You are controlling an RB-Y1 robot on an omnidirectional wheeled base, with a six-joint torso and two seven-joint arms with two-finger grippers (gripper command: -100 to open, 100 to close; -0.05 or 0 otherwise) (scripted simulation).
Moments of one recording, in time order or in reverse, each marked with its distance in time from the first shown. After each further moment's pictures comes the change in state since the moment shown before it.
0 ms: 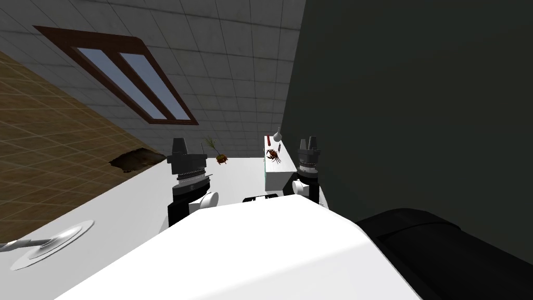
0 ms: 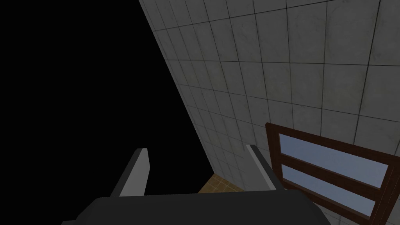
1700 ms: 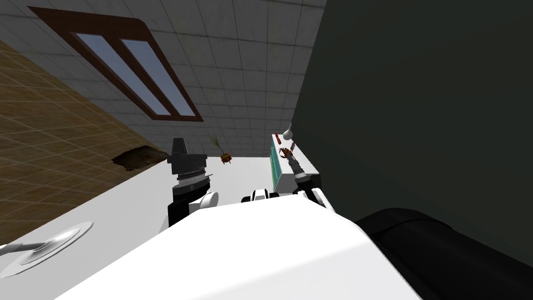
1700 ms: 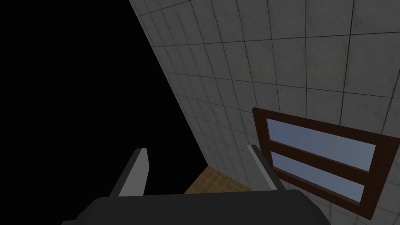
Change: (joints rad) left arm 0.000 0.000 0.000 0.000 0.000 0.000 0.000; right arm 0.121 -0.219 0.017 0.152 0.349 0.251 0.112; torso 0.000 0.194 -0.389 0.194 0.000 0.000
